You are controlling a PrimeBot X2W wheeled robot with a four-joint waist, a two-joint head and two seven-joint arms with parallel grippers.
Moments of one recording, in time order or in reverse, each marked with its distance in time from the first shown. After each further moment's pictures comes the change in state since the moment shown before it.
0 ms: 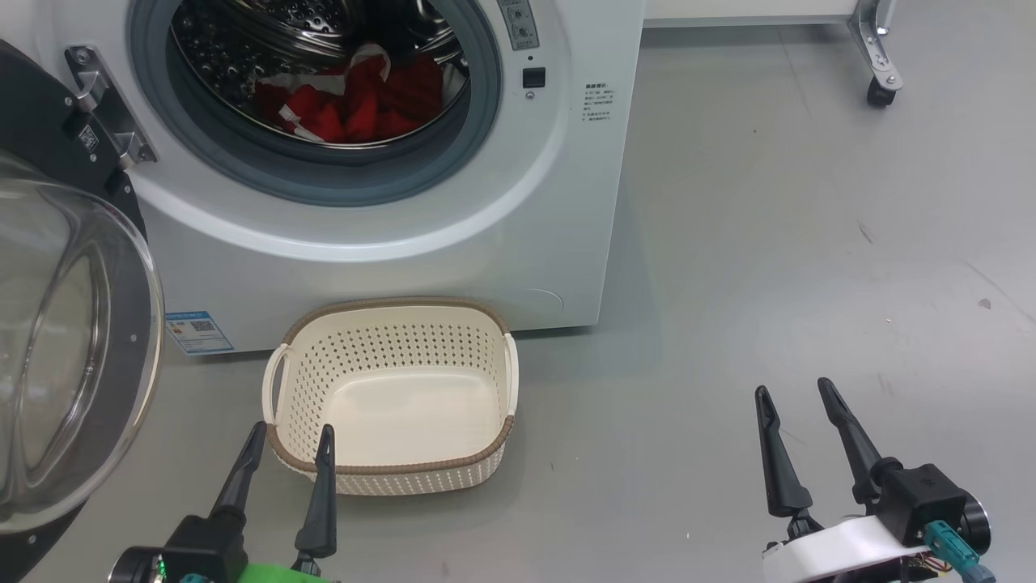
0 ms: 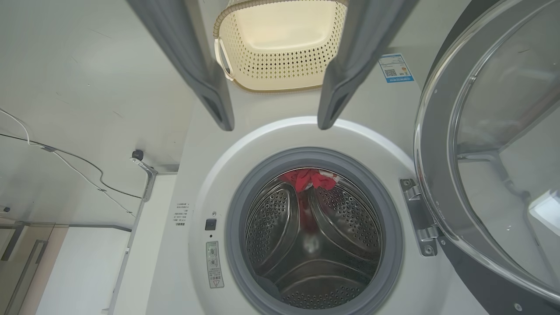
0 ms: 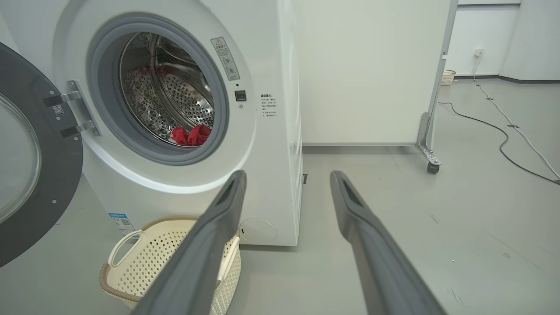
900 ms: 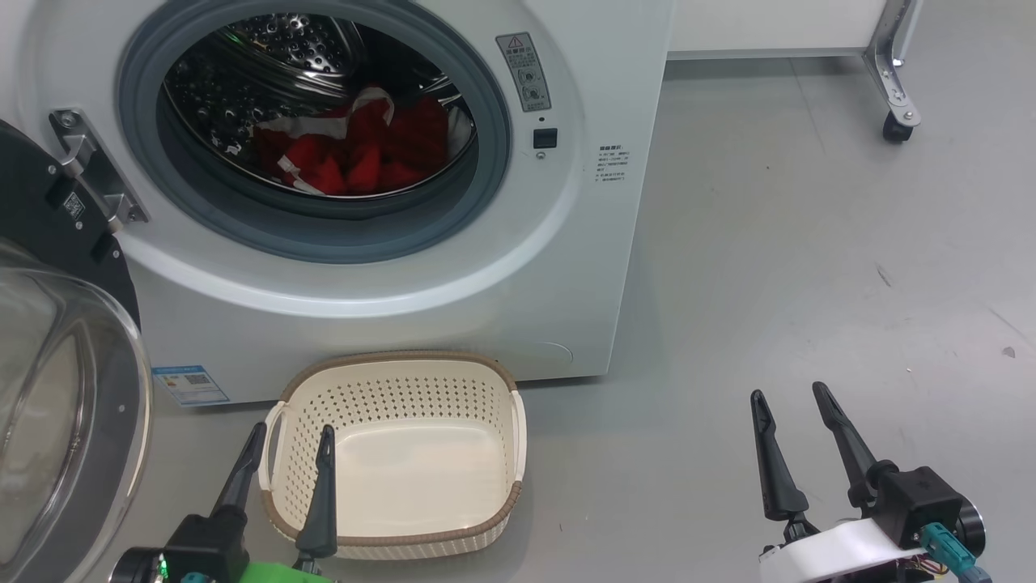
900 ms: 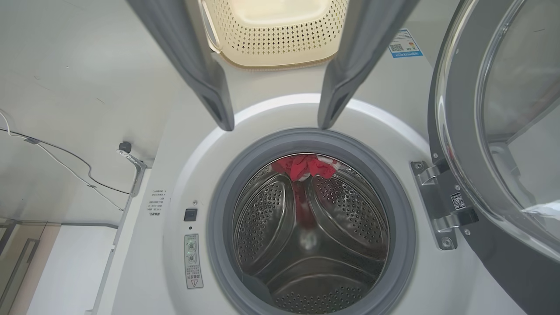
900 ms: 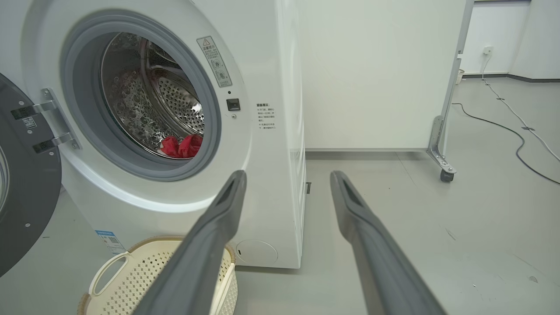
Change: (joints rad) left arm 0.000 0.000 -0.004 -0.002 -0.001 0.010 0.008; right arm 0.005 0.000 0.010 0.004 0.009 -0.001 0.000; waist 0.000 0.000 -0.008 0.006
